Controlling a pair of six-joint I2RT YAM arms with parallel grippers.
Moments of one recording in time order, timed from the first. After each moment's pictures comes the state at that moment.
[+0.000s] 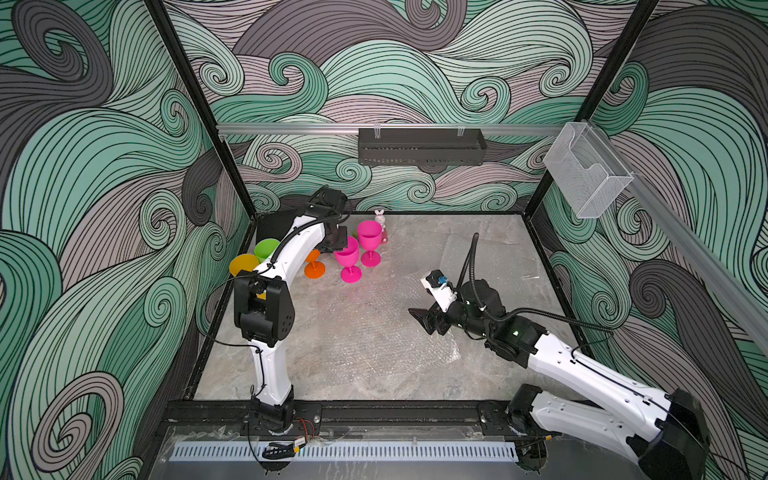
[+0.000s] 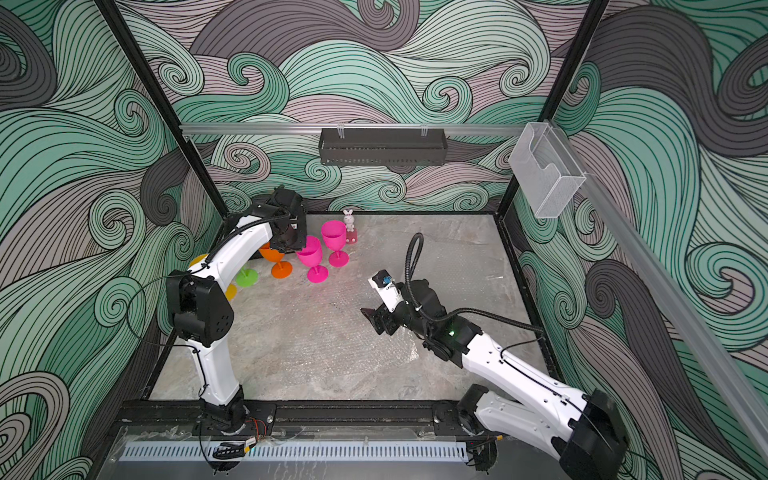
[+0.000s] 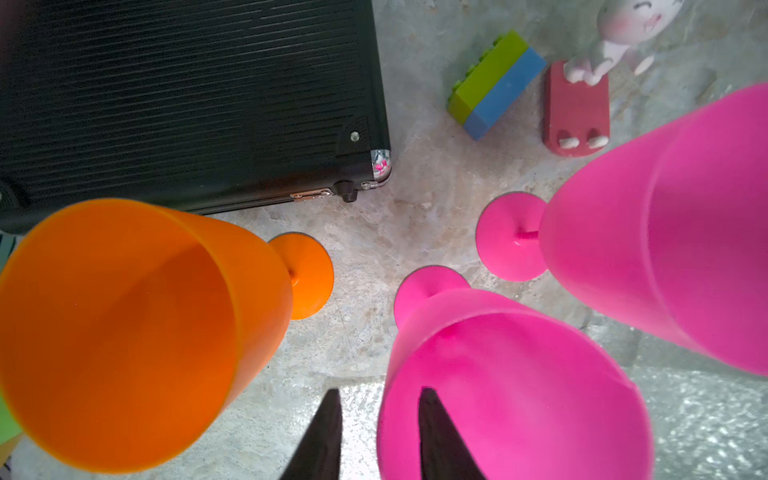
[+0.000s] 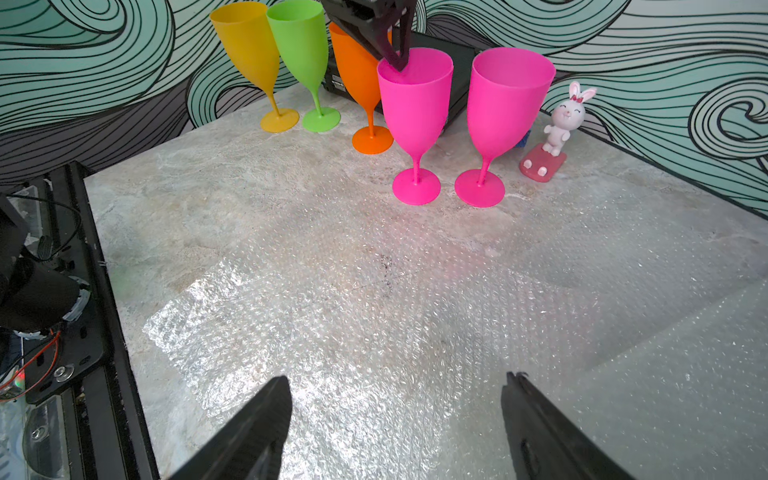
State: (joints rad) left arm -0.28 1.94 1.85 -1.07 -0.19 -0.32; right arm 0.79 1.00 0.71 -0.21 -0.09 -0.02
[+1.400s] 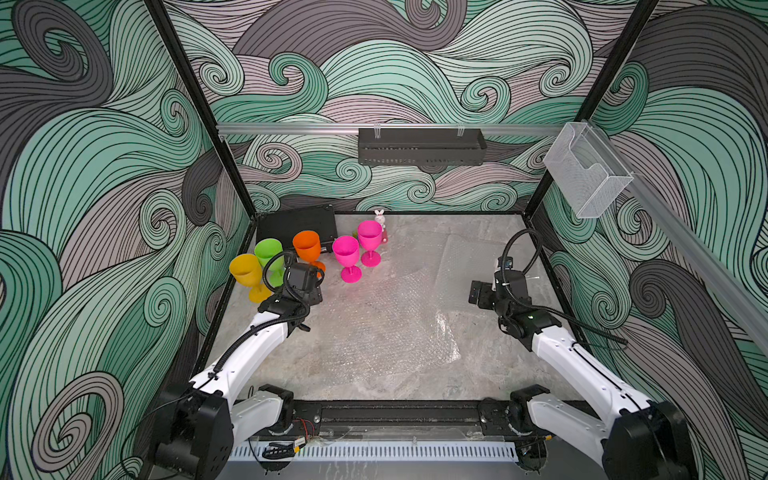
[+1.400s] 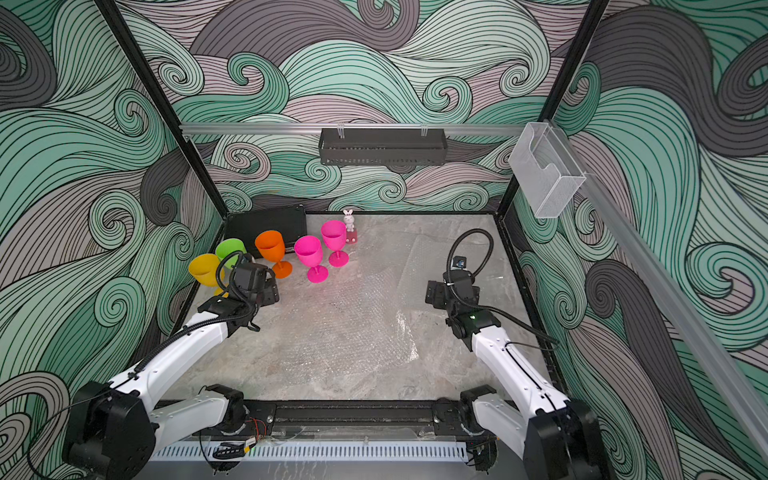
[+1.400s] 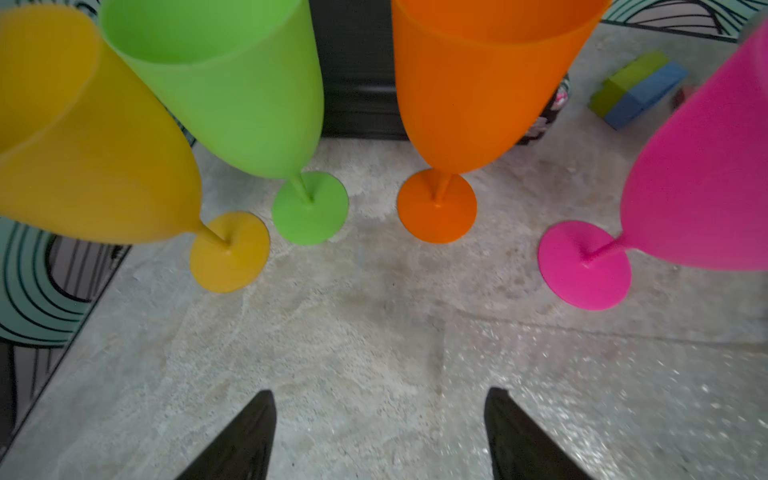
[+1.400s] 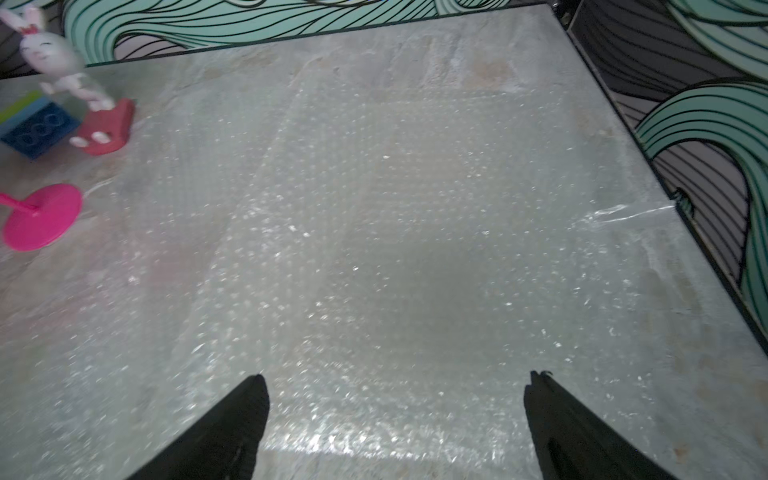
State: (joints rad) left arm -0.26 1.15 0.70 -0.36 -0.50 -0.35; right arm 0.26 1.07 0.57 -0.17 0.32 0.23
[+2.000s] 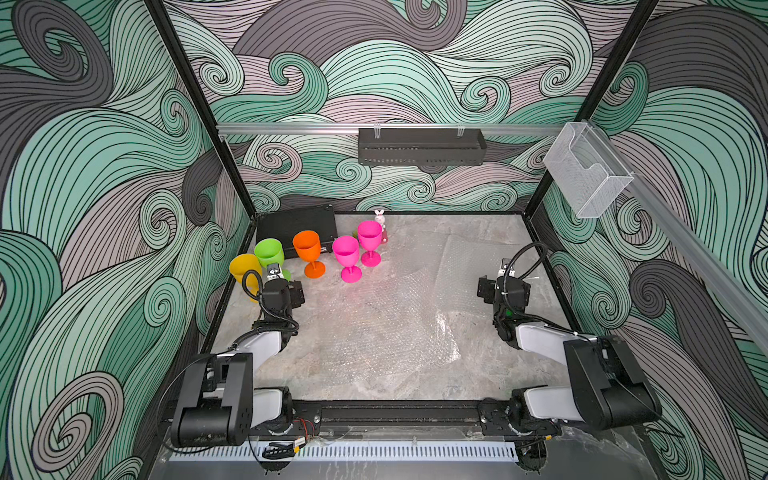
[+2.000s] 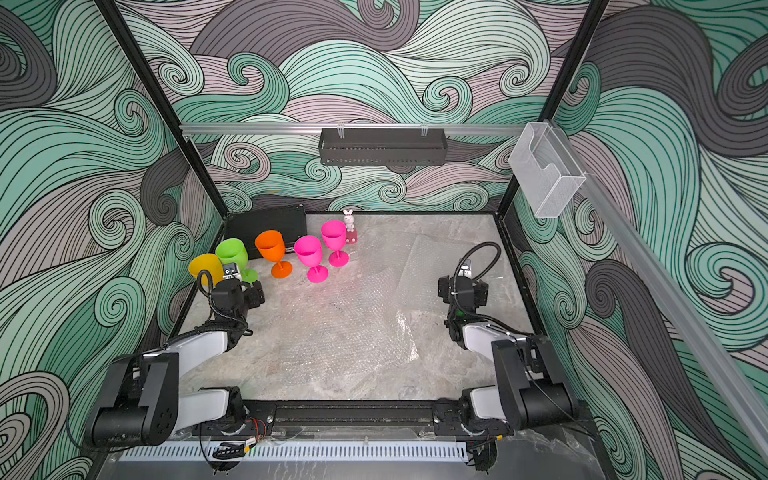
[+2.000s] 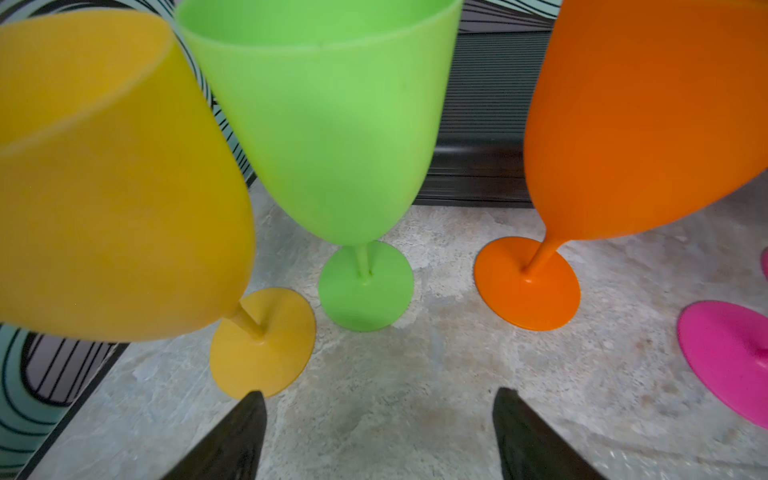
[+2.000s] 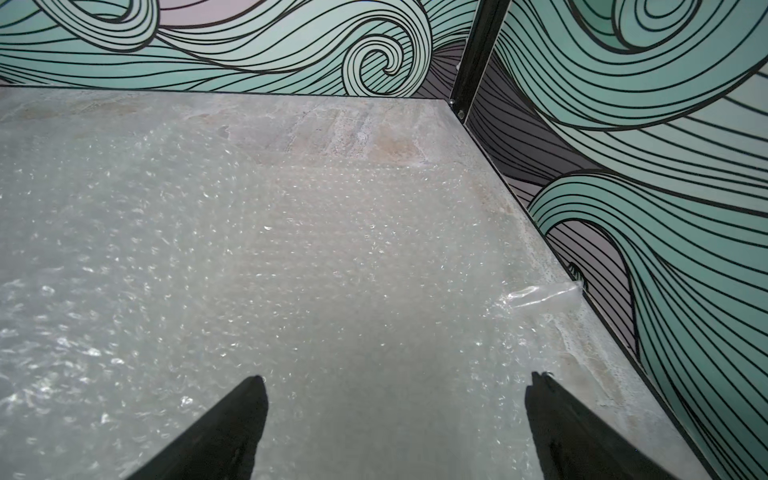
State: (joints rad) left arm 0.03 1.29 0.36 0.44 -0.26 -0.09; right arm 0.14 1.41 0.36 0.60 0.43 -0.01
